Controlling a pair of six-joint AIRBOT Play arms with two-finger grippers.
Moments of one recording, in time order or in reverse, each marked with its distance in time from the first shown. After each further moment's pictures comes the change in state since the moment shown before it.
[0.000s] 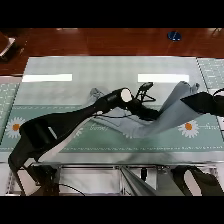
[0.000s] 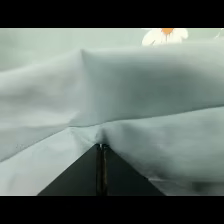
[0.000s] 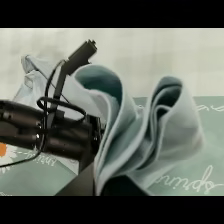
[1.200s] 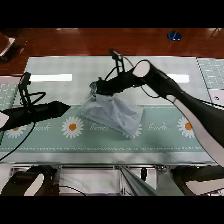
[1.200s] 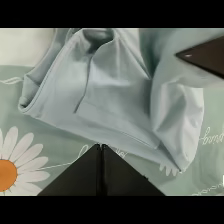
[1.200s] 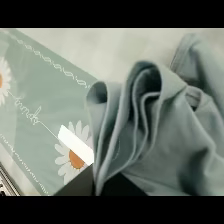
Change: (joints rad) left arm 0.793 1.255 -1.047 0.224 -0.022 -0.050; right arm 0.823 -1.048 0.596 0.157 -0.412 0.039
